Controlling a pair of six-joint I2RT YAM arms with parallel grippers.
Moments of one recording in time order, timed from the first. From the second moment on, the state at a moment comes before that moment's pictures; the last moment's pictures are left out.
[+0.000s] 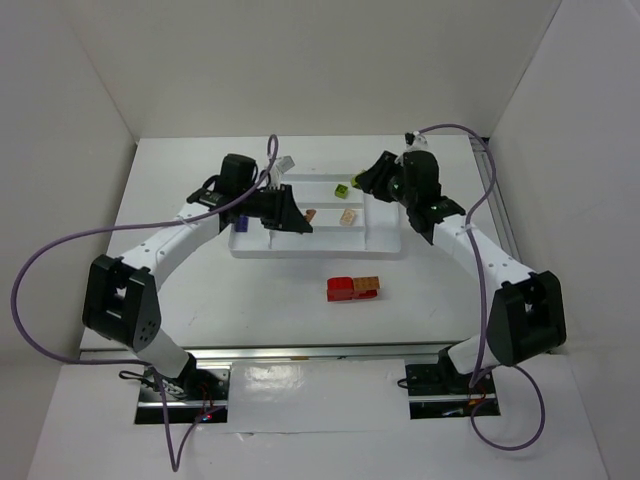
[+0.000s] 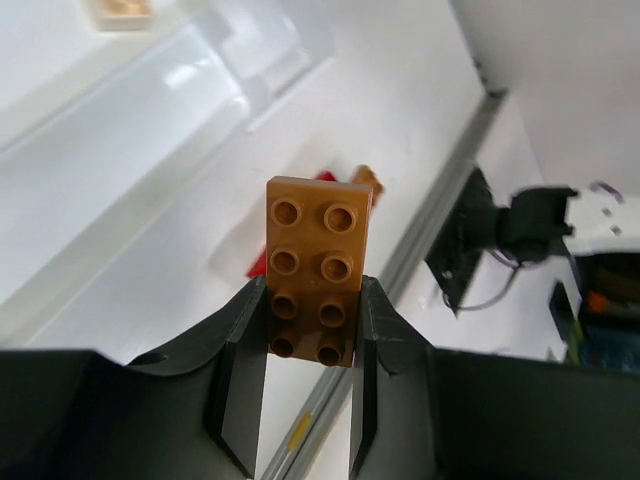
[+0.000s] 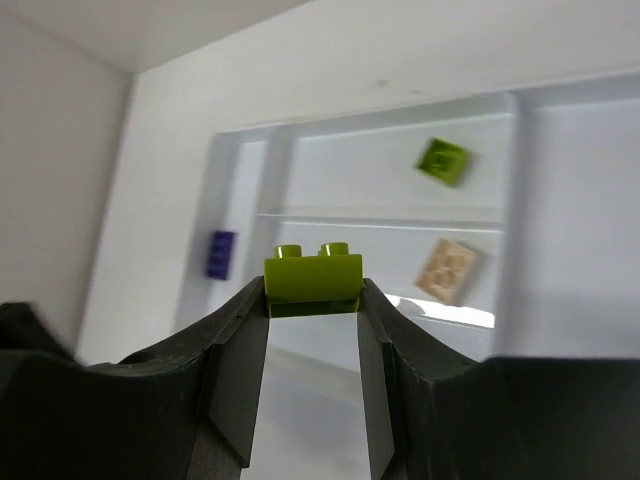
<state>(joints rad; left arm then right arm) -0.37 1.58 1.22 -0.34 0.80 -0.32 0.33 1.43 1.08 0.07 -0.15 0.64</state>
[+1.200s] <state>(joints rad) -0.36 1.63 1.29 -0.57 0.39 -0.33 0.42 2.10 1.62 -0.13 0.05 0.46</state>
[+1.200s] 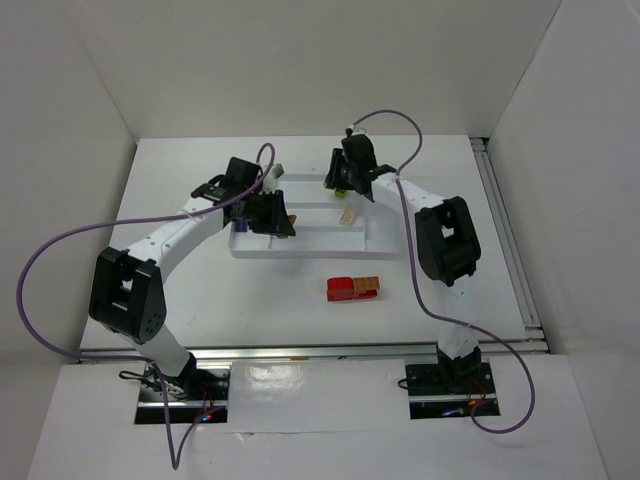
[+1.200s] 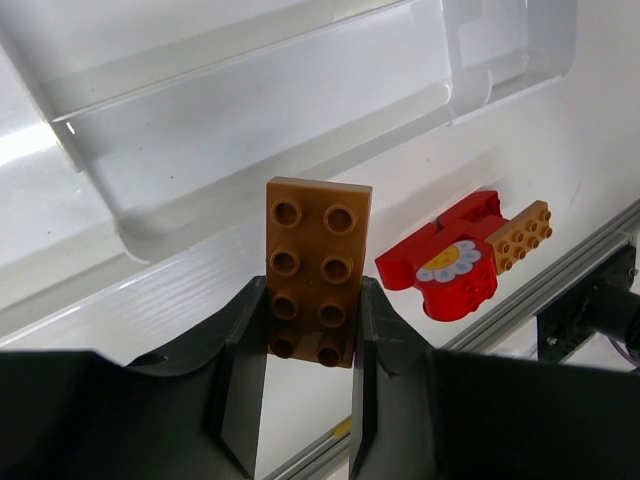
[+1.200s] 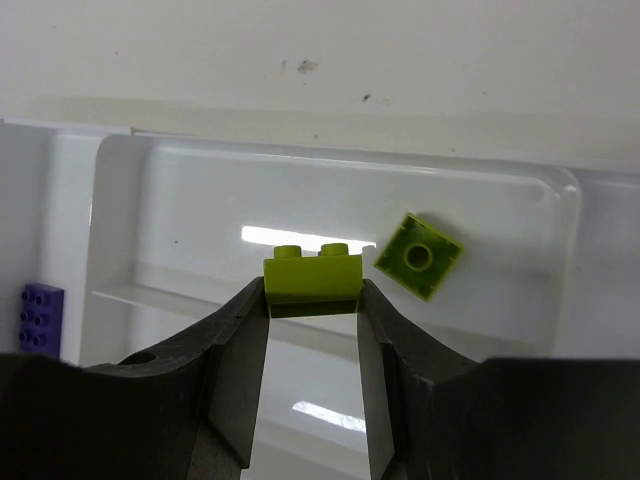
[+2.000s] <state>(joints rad) -0.48 1.89 1.43 -0.60 0.24 -0.39 0.39 1.66 1.28 -0.12 0.14 0.44</state>
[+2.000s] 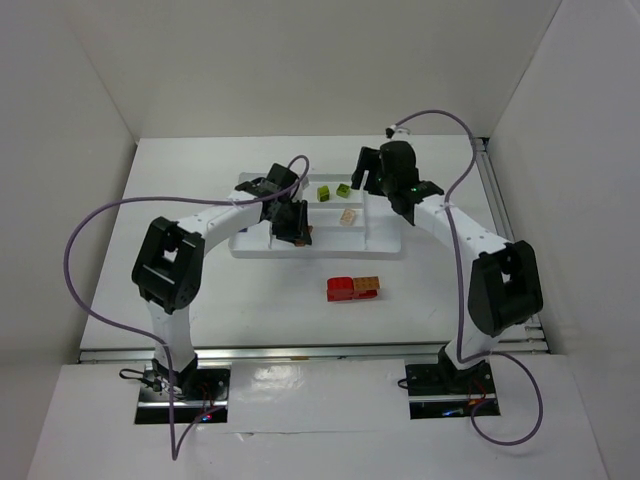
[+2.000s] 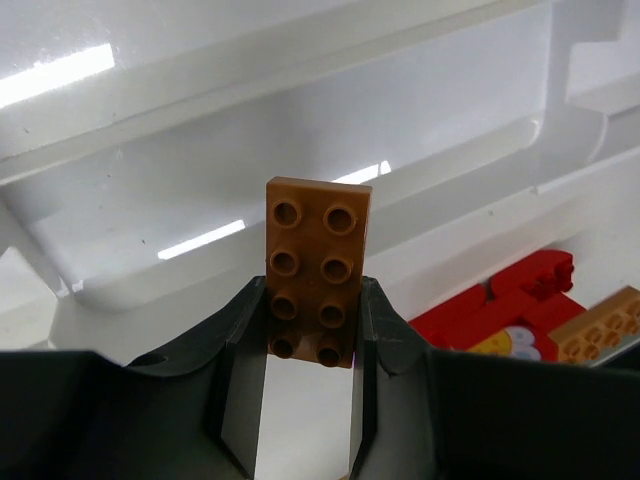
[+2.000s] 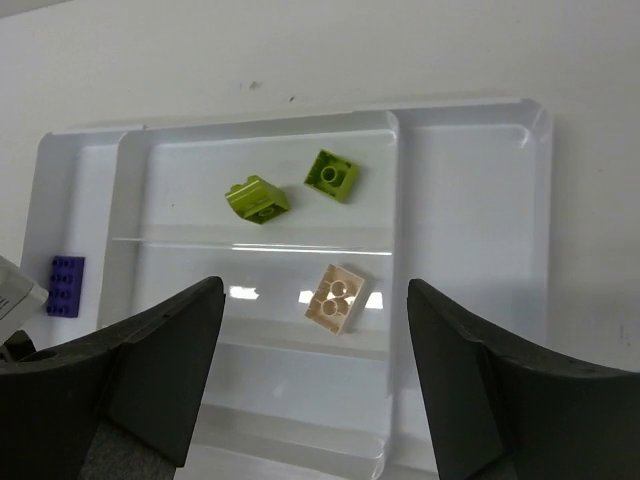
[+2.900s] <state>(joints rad) -0.50 1.90 1.50 -0.65 0.10 -0.43 0.35 1.39 1.07 -0.18 0.12 0.45</state>
